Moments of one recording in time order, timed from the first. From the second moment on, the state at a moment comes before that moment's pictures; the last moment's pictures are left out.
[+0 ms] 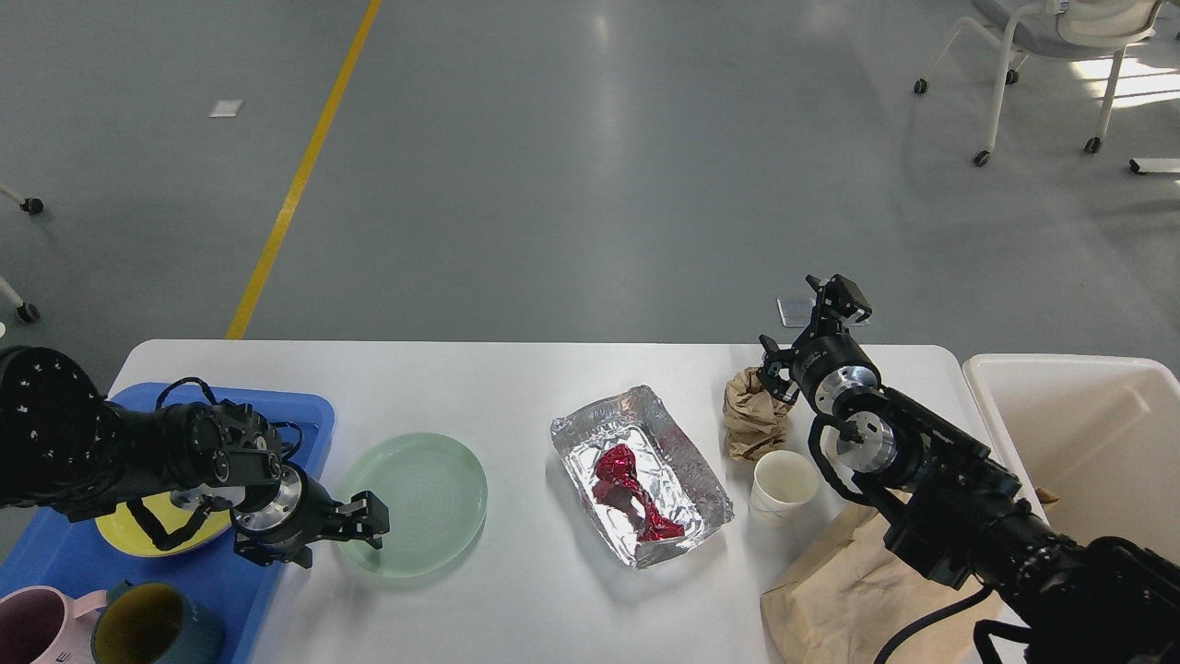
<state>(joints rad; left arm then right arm) -1.26 0.23 1.18 -0.86 -0.02 -0.42 -0.02 0.71 -0.06 0.72 0.48 -0.09 0.02 0.23</state>
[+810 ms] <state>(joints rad) -1.26 0.24 1.17 -0.85 -0.02 -0.52 0.01 0.71 -0.06 0.72 0.48 -0.09 0.02 0.23</state>
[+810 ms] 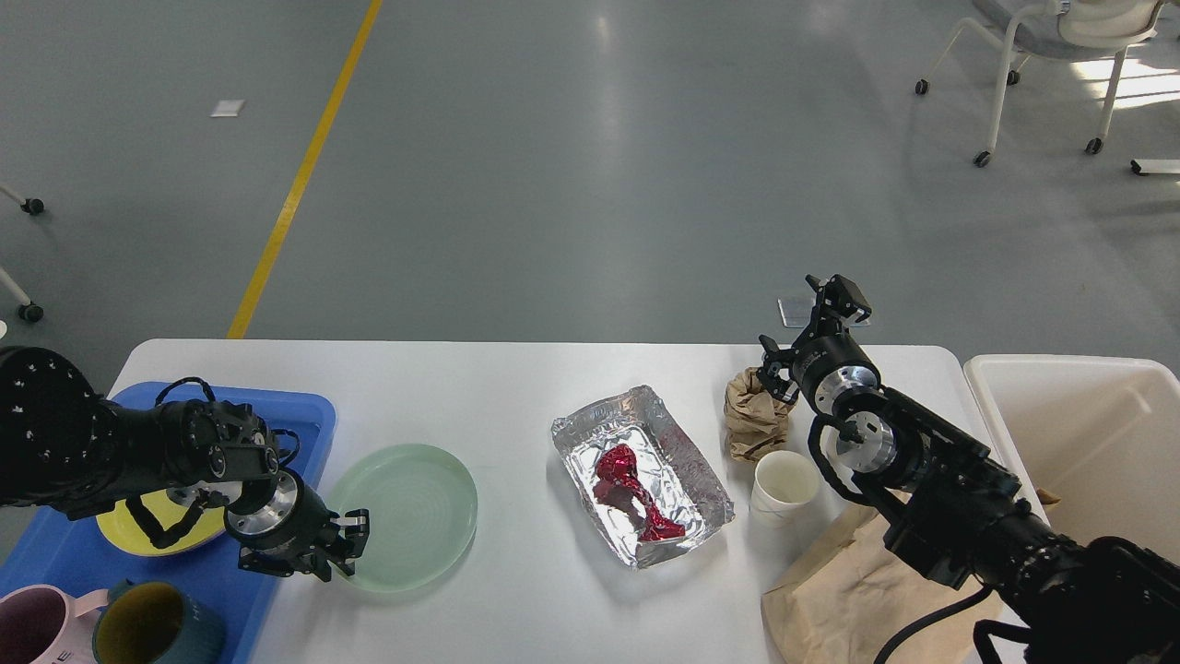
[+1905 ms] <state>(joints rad) -1.62 0.41 1.16 -0.81 -0.02 -0.96 0.01 0.71 -0.06 0.72 0.48 -0.09 0.02 0.23</state>
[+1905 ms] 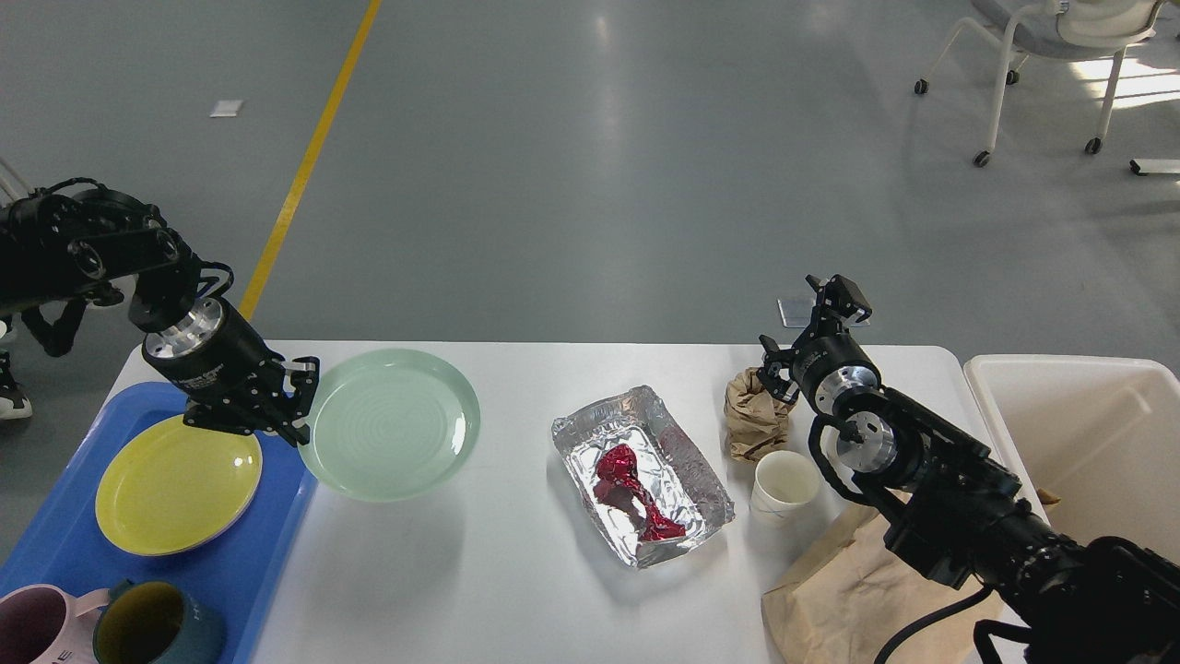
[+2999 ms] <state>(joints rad) -1.22 0.78 1.04 -0.51 -0.02 -0.93 0.01 0.71 -0.06 0.72 0.48 -0.09 0.02 0.23</state>
